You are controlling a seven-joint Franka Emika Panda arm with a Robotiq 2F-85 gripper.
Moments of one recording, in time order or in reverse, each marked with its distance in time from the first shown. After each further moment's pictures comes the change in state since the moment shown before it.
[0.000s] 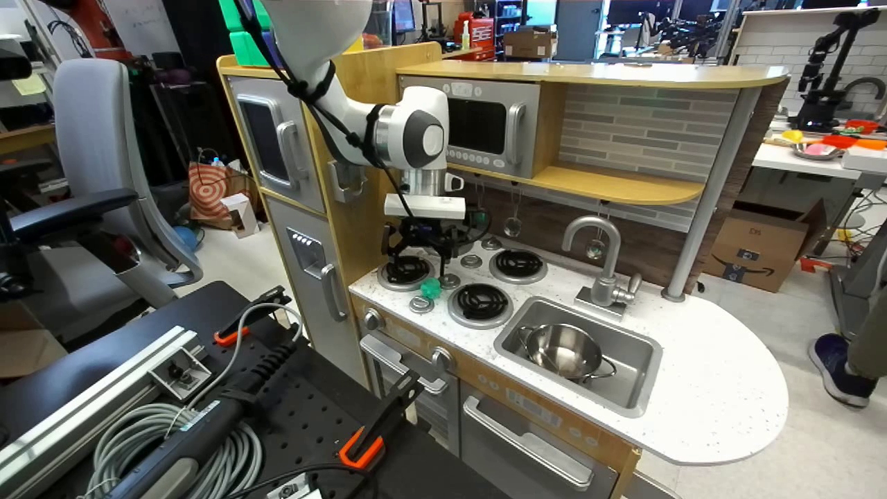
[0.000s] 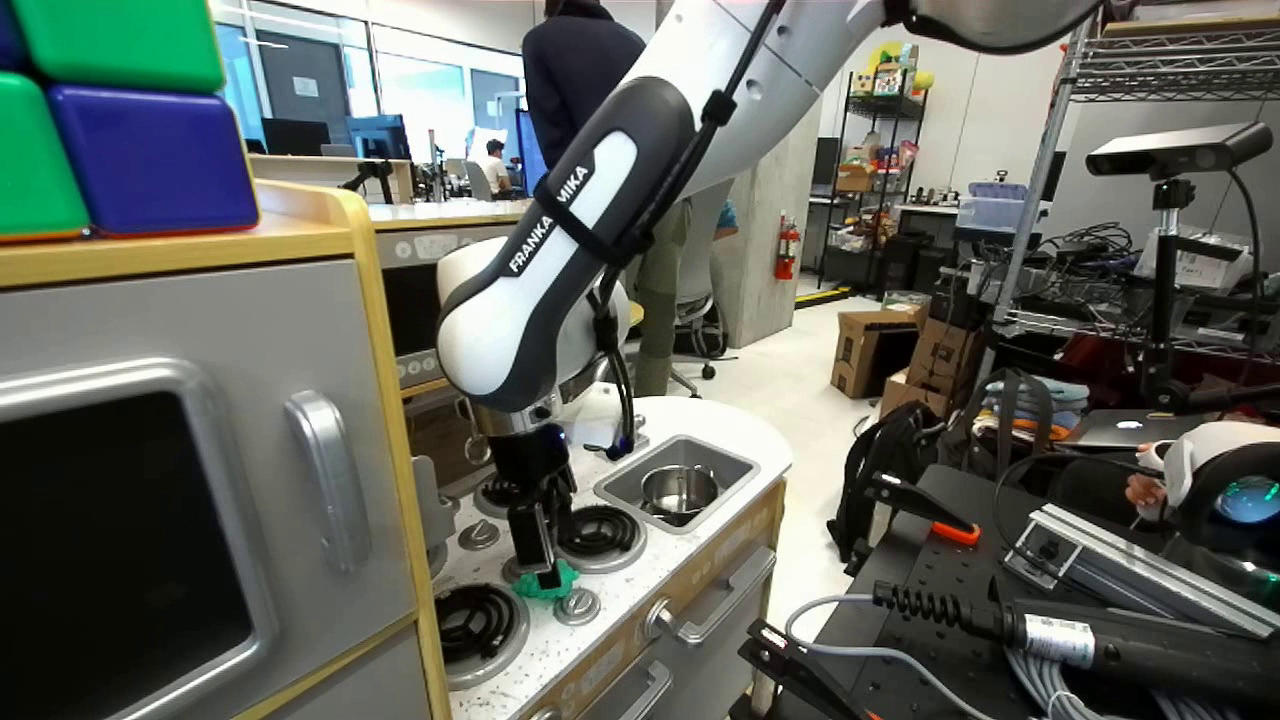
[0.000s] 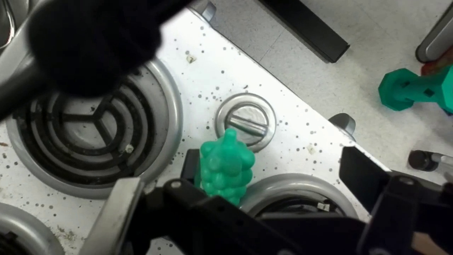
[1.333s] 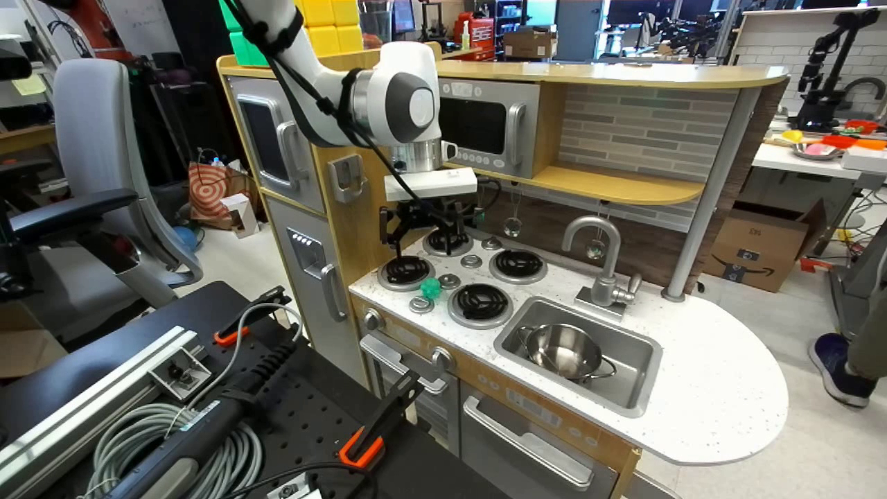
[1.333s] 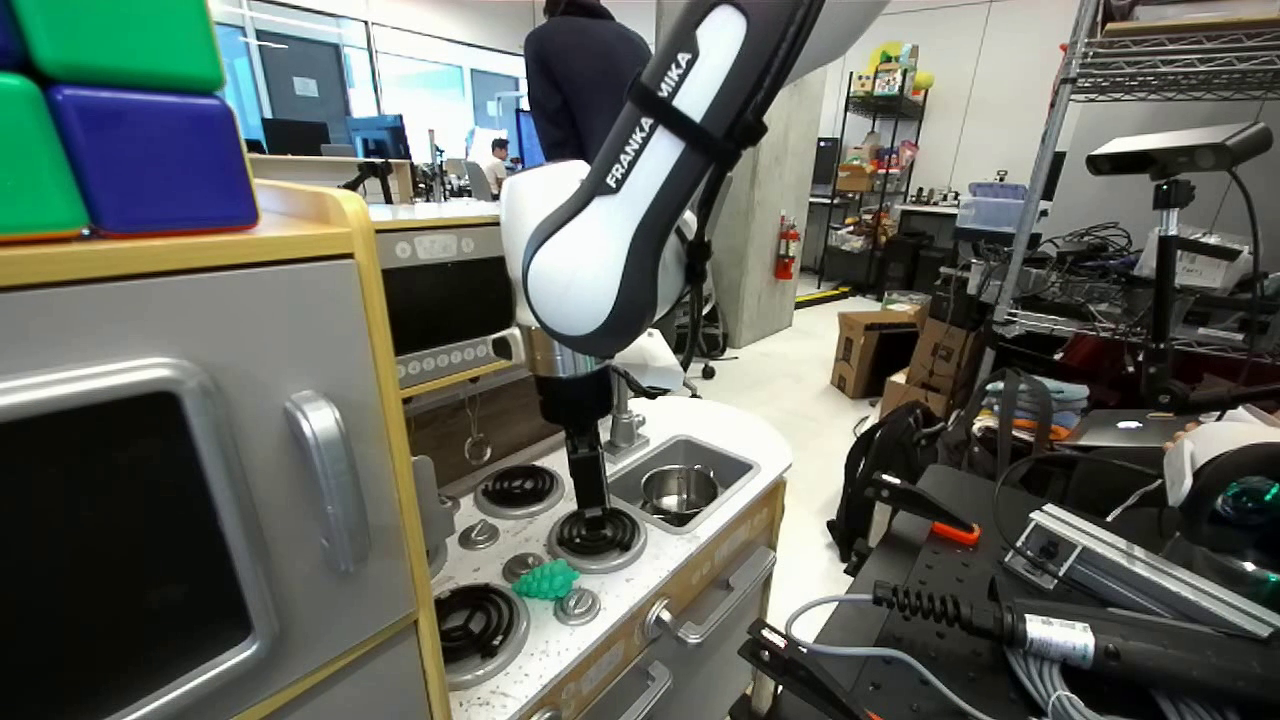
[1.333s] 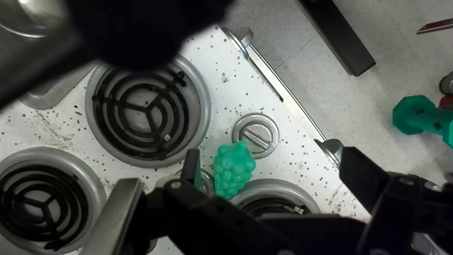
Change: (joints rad) arm -0.044 -0.280 -0.013 -0.374 -0.080 0.247 -0.158
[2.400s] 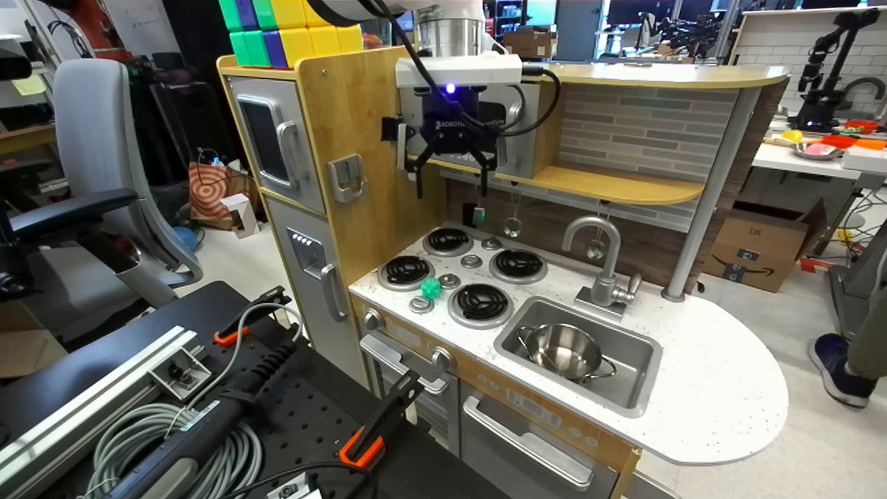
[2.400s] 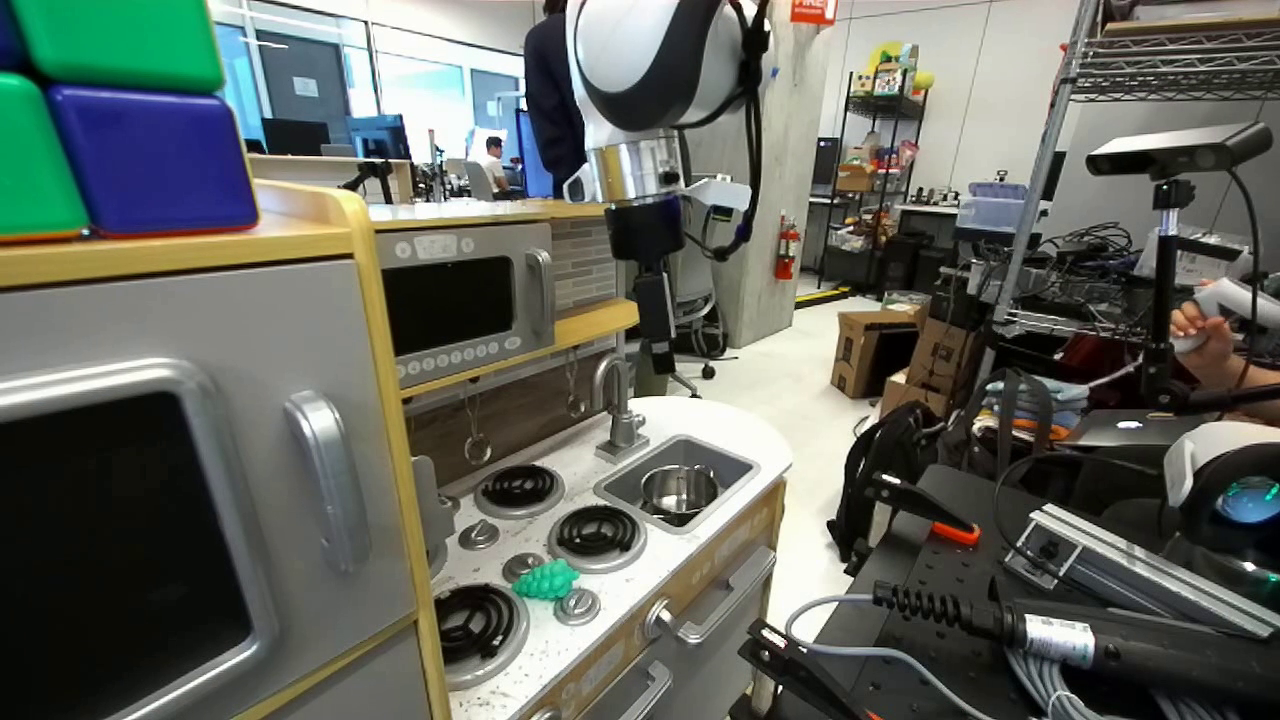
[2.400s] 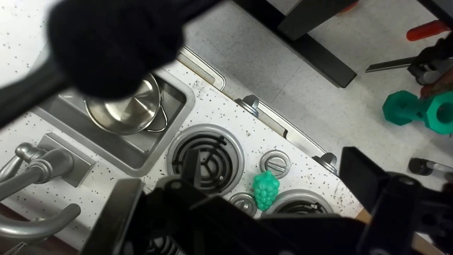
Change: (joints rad) arm -0.059 -0.344 -0.064 -0.091 0.097 -0.311 0.012
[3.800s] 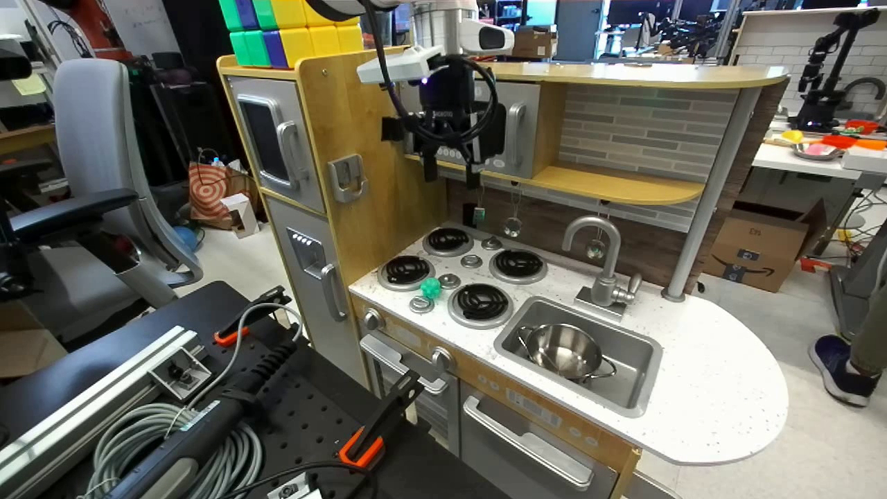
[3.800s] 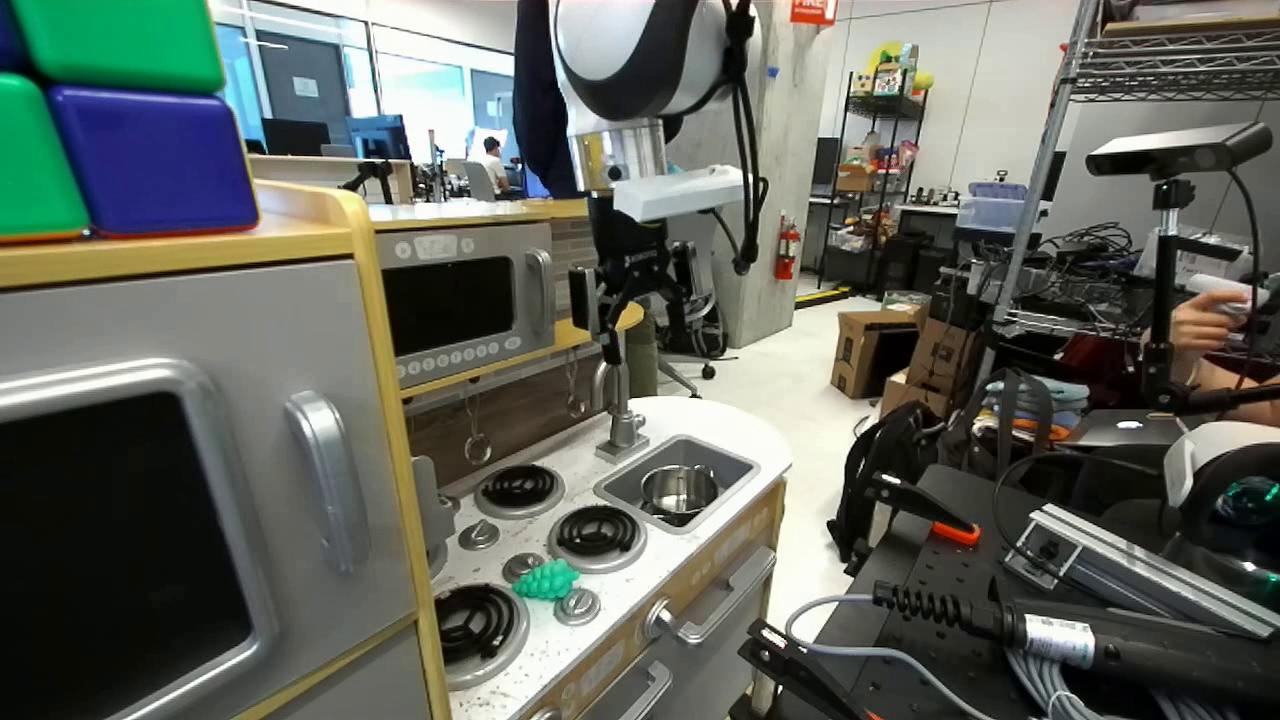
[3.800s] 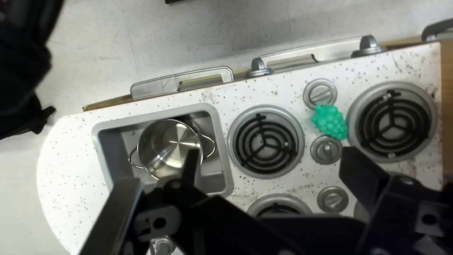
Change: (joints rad) arm 0.064 0.000 -0.043 0.021 0.011 0.017 0.844
